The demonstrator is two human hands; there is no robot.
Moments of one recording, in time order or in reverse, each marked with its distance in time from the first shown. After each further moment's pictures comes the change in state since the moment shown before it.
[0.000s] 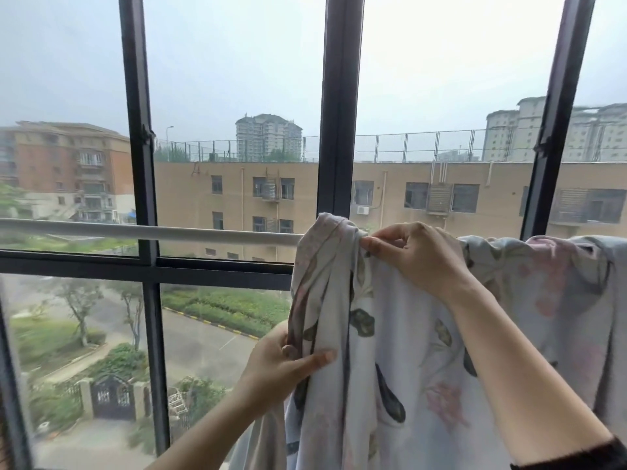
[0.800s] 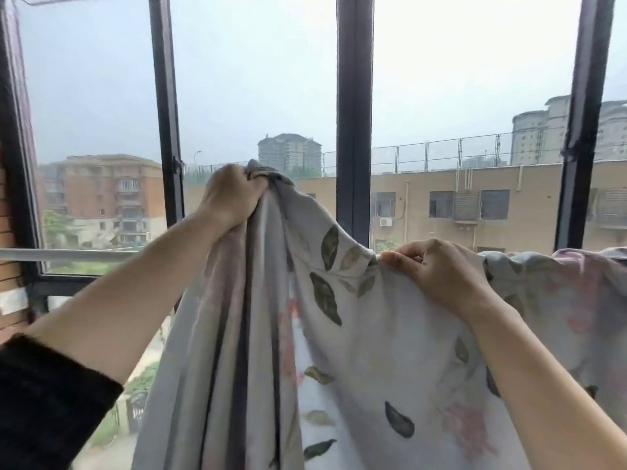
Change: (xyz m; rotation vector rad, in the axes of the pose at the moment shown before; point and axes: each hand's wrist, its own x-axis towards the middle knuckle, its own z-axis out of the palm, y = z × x) left_hand 0.116 0.171 -0.120 0.725 0.552 0.293; right_hand 0.000 -0.001 -0.004 0.014 -0.025 0.004
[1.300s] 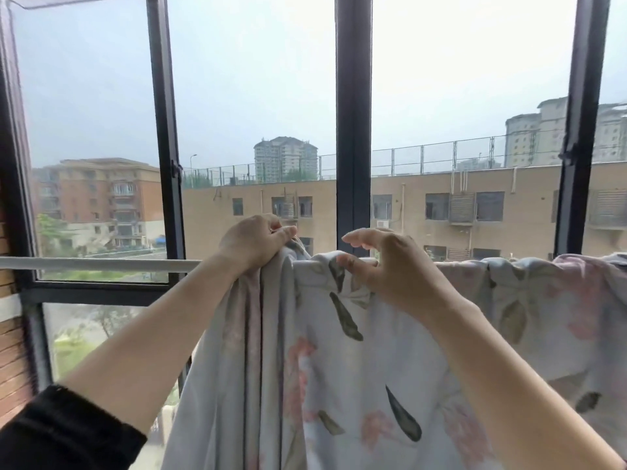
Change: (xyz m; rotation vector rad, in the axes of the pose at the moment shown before) left_hand -0.020 -0.026 0.032 0.167 -0.284 0.146; right_hand 0.004 -0.064 0.013 0.163 -0.010 -0.168
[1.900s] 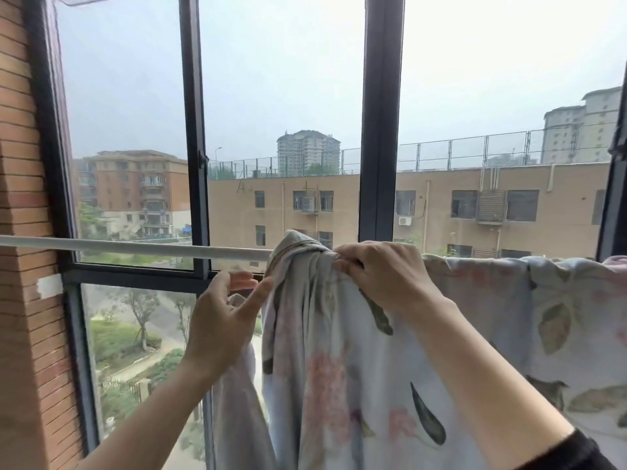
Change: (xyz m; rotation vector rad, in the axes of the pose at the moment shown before) left_hand -0.131 -0.038 0.023 -0.538 0.333 -0.219; right_hand 0.019 0.000 0.047 -0.296 0.002 -0.164
